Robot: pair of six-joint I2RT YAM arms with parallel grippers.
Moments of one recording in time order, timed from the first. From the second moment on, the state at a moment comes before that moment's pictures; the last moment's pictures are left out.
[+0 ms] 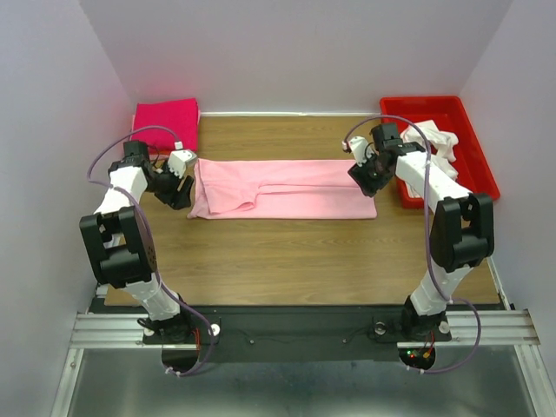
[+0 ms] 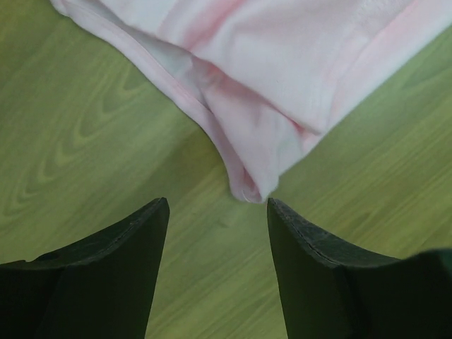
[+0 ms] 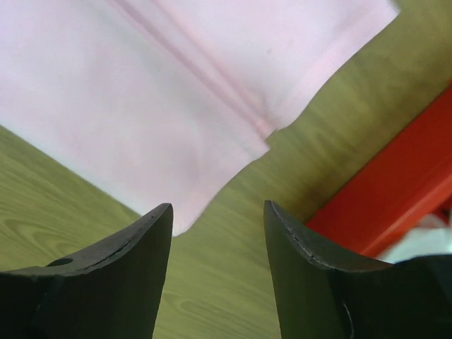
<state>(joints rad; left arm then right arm) 0.22 1.67 1.25 -0.75 0.54 0.84 0.19 1.78 1.42 -0.73 -0.07 -0.59</state>
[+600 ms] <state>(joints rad) 0.23 1.72 1.13 -0.74 0.61 0.91 0.13 1.86 1.34 -0.77 -0.17 -0.43</state>
